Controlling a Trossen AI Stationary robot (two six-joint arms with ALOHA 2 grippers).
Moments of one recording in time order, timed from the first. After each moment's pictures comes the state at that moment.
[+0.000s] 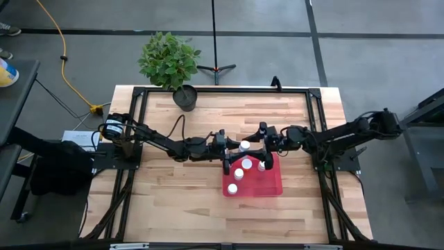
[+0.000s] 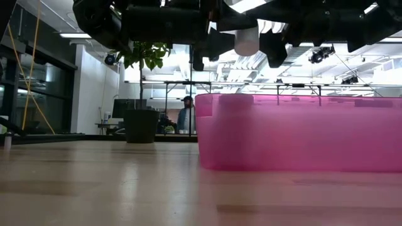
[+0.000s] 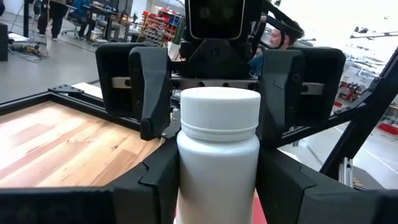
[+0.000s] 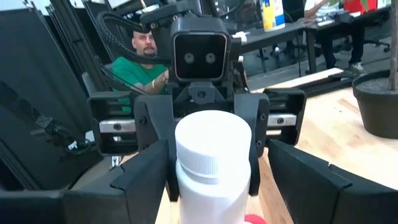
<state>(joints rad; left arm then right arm) -0.12 1.82 0.90 0.99 -0.25 -0.29 0.03 1.25 0.42 0.82 -0.03 0.31</state>
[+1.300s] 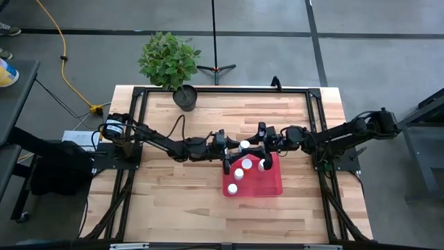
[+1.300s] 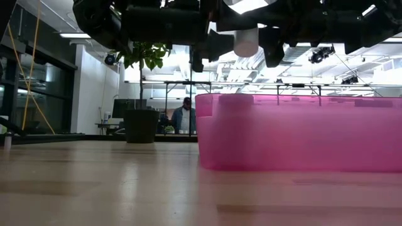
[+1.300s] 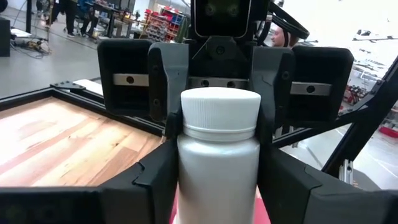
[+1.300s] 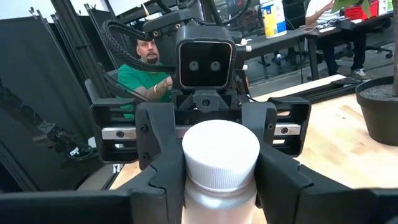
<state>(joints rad) -0.12 1.82 0.90 0.99 -0.25 -0.31 0.03 1.29 0.42 0.89 -0.03 0.32</state>
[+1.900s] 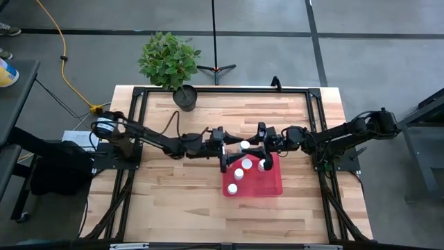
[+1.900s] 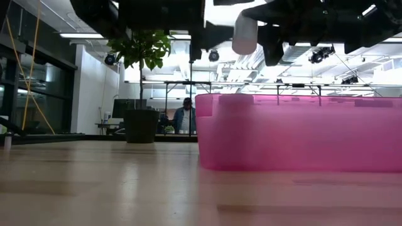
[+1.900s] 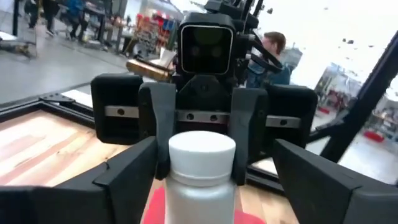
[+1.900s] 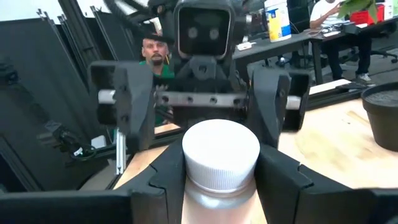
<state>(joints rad) -0.13 1.74 0.90 0.94 -0.21 -0.32 0.03 1.29 0.42 0.90 -0.03 0.31</state>
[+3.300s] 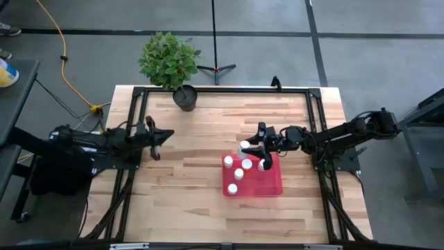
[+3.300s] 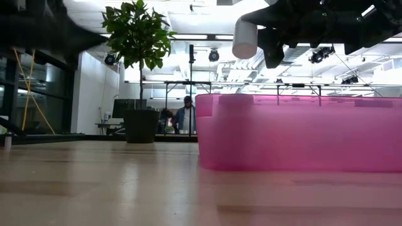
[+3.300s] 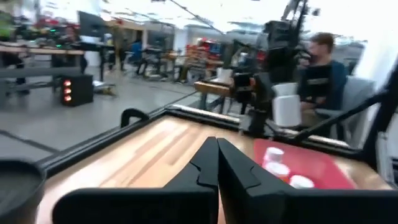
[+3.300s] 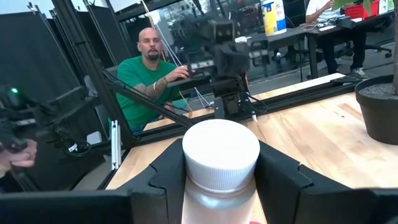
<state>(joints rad) -0.16 0.12 0.07 0.18 -0.47 -0.08 0.03 1.29 0.42 0.89 -0.04 0.31</state>
